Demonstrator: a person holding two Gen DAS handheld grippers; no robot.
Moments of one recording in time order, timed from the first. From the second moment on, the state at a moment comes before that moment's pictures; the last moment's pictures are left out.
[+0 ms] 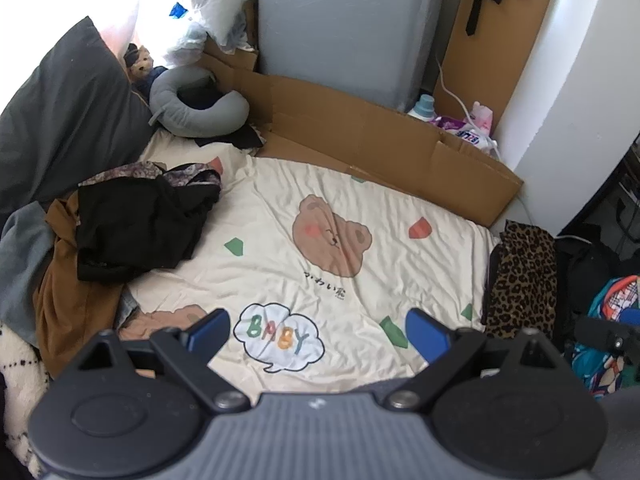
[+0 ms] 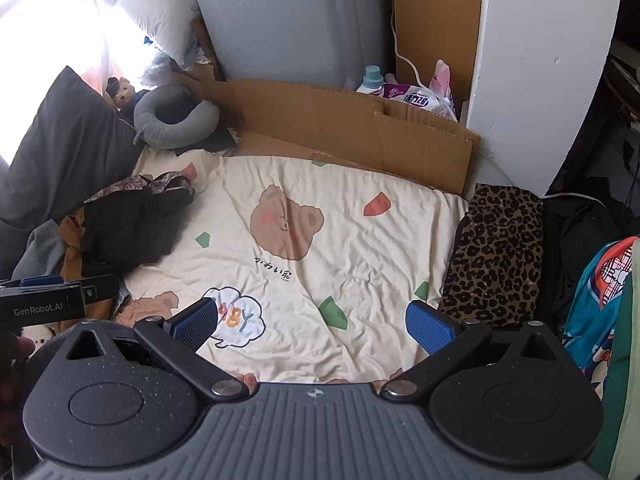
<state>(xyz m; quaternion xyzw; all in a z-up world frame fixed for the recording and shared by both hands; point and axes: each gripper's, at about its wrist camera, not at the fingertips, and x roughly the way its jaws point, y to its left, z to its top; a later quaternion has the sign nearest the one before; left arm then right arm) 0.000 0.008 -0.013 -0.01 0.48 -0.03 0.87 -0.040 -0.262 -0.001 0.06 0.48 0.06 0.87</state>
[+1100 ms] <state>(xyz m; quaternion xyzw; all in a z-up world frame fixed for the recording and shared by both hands) 0.000 0.009 0.019 -0.02 0.46 -0.05 0.89 -0.044 -0.274 0.019 0.06 0.46 0.02 0.88</state>
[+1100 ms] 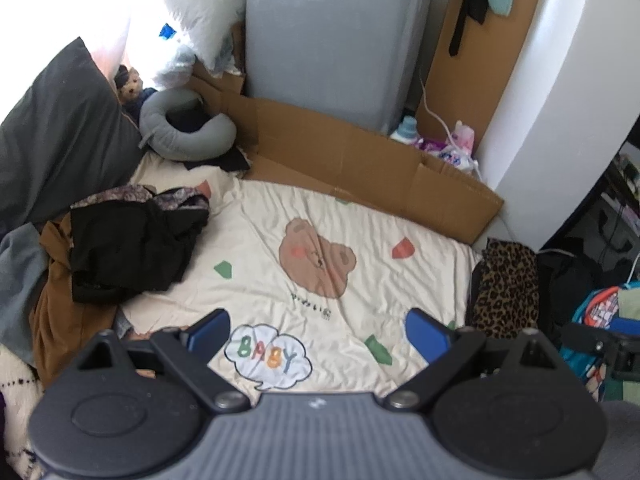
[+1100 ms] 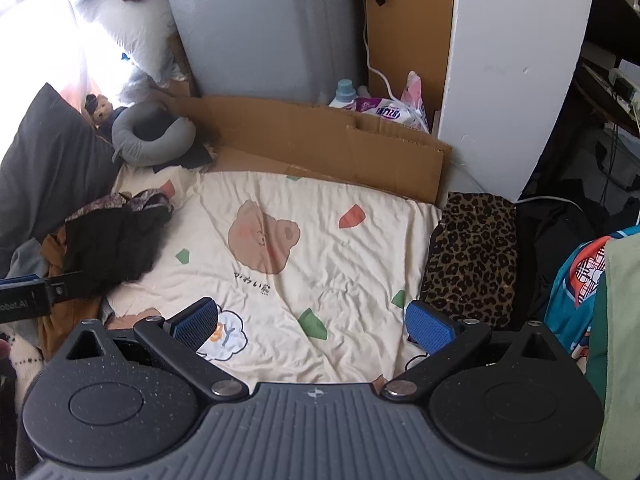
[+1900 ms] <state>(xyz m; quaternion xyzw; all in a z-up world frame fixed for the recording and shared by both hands) 0.025 0.112 0.030 -0.05 0.44 0.02 0.90 -0.018 -0.245 0.030 0.03 0.46 0.04 0.89</state>
